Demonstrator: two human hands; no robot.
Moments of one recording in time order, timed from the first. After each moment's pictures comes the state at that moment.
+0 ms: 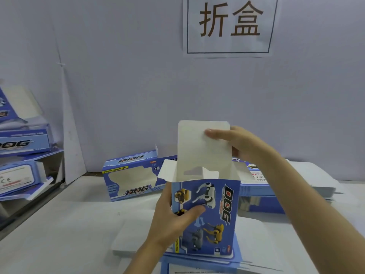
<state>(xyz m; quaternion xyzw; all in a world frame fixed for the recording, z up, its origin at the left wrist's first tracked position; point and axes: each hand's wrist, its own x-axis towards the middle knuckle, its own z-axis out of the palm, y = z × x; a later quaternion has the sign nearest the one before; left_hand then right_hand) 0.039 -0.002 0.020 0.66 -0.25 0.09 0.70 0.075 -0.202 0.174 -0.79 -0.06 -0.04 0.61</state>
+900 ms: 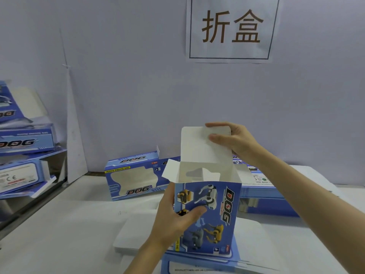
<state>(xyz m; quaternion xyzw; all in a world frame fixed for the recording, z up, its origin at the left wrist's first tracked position) 0.040 -0.002 0.016 0.66 -0.26 0.09 0.70 0.077 -0.205 0.171 -0.77 -0.15 -0.12 0.61</state>
